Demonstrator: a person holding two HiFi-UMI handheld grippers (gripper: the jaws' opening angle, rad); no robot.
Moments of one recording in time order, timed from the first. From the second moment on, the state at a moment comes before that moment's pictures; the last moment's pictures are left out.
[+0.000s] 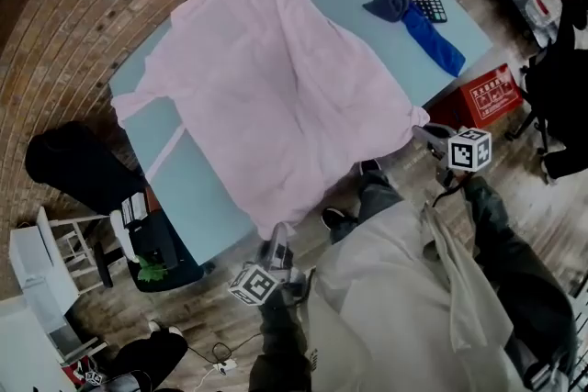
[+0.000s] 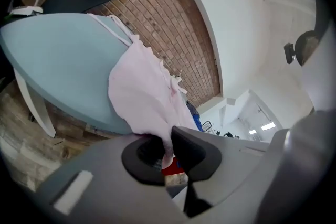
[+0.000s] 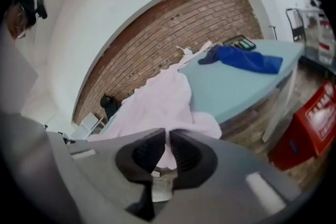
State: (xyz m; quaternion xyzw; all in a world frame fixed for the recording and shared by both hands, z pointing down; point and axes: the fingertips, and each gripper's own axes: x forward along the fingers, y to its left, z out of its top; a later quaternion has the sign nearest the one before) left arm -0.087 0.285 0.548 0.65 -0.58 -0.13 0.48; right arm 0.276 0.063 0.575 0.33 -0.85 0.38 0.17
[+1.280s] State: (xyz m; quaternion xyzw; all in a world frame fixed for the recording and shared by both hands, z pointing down) left arm -0.080 0.268 0.647 0.63 -0.67 -0.08 0.39; right arm 0.285 0.058 0.625 0.23 -0.89 0.38 0.06
